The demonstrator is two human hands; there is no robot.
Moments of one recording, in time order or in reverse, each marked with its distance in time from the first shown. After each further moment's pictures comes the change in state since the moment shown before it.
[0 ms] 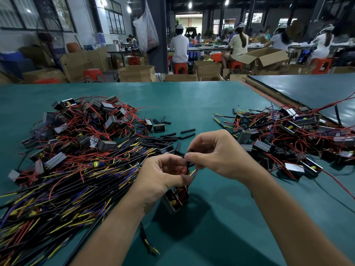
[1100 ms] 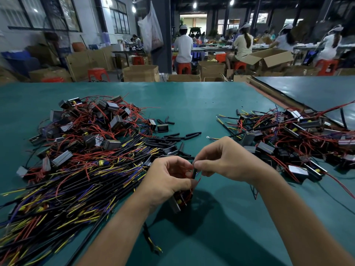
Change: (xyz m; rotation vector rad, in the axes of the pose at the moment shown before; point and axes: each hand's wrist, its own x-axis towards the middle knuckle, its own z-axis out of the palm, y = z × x) left_hand 0.001 -0.002 0.001 0.110 -0.079 0.025; right_hand -0.001 0.011 -0.013 -0.089 -0.176 0.073
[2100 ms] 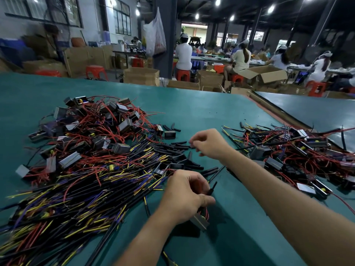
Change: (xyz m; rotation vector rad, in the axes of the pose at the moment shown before) left_hand 0.005 -0.014 0.003 0.266 0.061 0.047; right_hand 0.112 0.016 0.018 -0.212 0.269 0.219
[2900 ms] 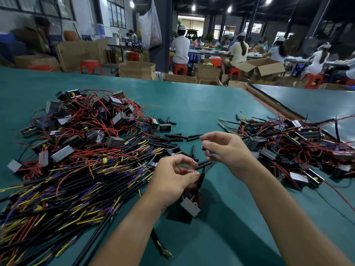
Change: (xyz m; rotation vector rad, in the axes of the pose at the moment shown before) left_hand -0.002 0.007 -0.009 -0.304 0.030 -0.072; right_hand -0.081 0.004 -0.027 0.624 -0.005 0.040
